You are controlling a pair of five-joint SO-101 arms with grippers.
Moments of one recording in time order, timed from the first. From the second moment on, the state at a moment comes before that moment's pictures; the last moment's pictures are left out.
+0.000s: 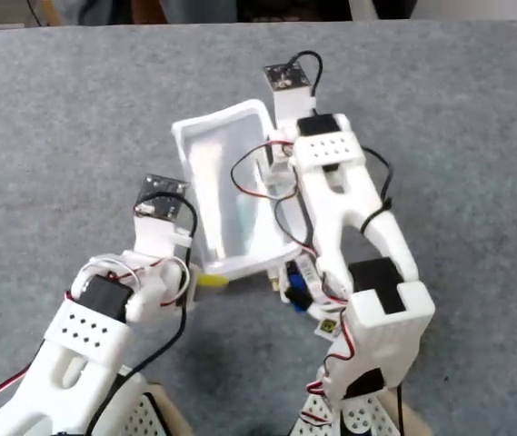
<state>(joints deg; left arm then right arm) 15.6 -57.7 66.2 60.4 6.5 -11.9 17.5 -1.5 67.7 1.6</state>
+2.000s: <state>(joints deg) 2.7 -57.7 66.2 64.8 6.5 -22.9 -13.5 38.1 83.6 12.3</state>
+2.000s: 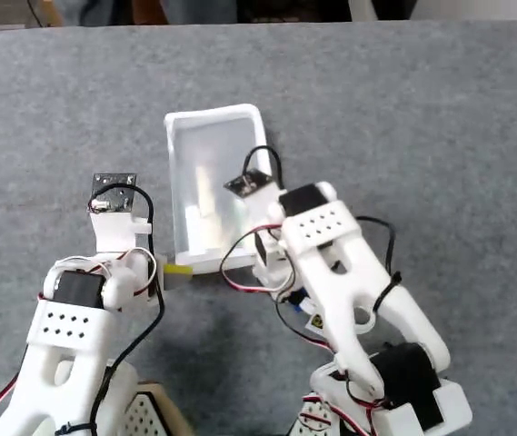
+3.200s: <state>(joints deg) 2.7 -57.7 66.2 64.8 6.5 -24.4 -13.6 47.1 69.9 14.7</state>
